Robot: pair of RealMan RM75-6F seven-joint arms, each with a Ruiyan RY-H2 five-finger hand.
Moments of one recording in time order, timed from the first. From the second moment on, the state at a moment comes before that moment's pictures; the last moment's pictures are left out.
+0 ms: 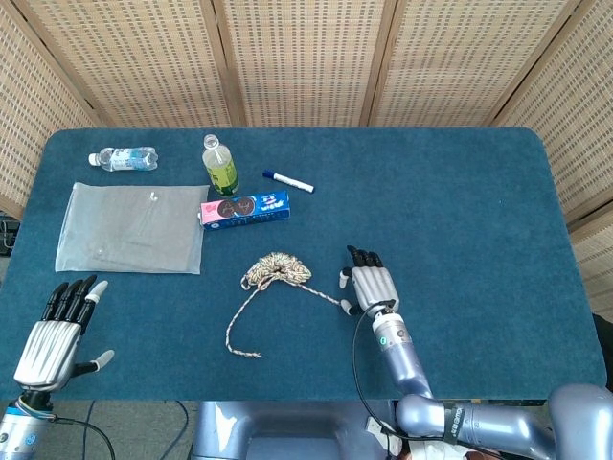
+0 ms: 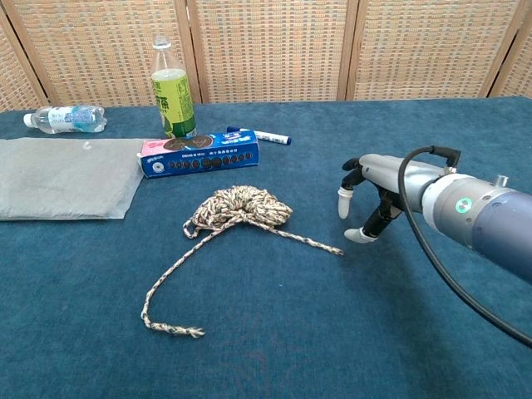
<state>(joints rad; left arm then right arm) -0.07 -1.18 0.01 -1.77 1.59 1.47 0.25 0.72 -1.74 0.29 -1.60 -0.69 1.11 -0.69</state>
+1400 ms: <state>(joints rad) -0.08 -1.18 0.02 -1.77 1.59 1.47 0.25 0.82 -1.90 0.26 -1.39 -0.62 1.08 -0.71</state>
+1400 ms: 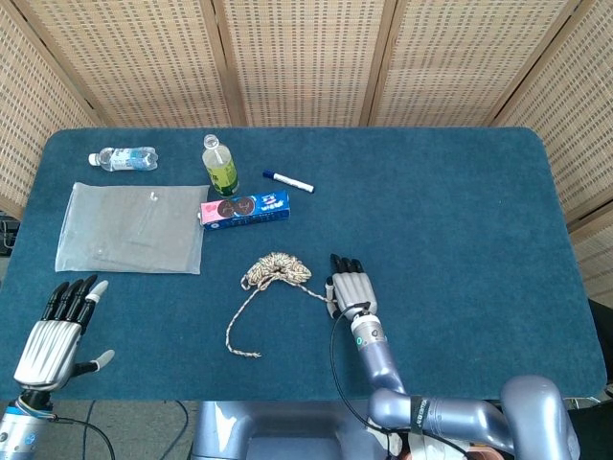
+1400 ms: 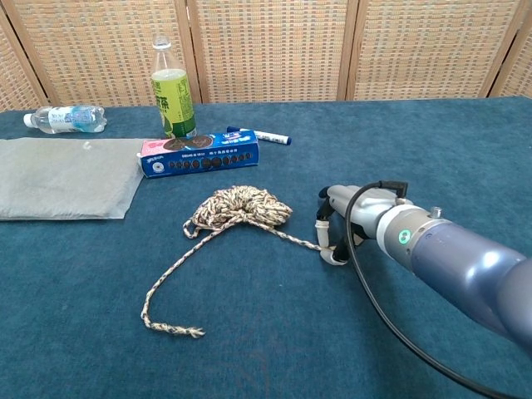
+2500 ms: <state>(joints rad) -0.55 -1.44 0.07 -1.38 1.89 1.05 0.02 0.84 -1.89 0.24 -1.34 -0.68 1.01 -0.68</state>
